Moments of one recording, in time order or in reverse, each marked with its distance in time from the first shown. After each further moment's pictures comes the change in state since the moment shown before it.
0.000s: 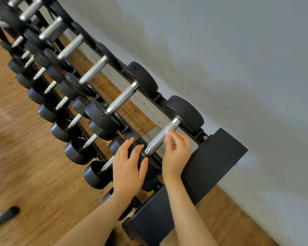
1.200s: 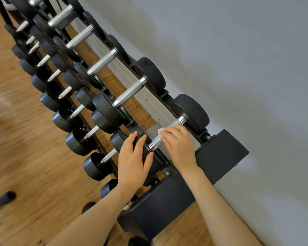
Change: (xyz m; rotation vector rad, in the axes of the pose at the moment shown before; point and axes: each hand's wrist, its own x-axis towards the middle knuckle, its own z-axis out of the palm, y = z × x) left_hand -0.002 0.007 -0.005 -0.070 -0.074 -0.098; right_hand 0.037 -0.001 -0.023 -0.543 -0.499 -0.734
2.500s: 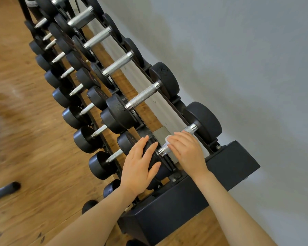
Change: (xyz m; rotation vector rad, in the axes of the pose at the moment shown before) left_hand 0.000 -0.018 -0.007 0.034 -0.085 0.129; right_hand 0.006 0.016 0.007 0.002 -0.121 -0.199
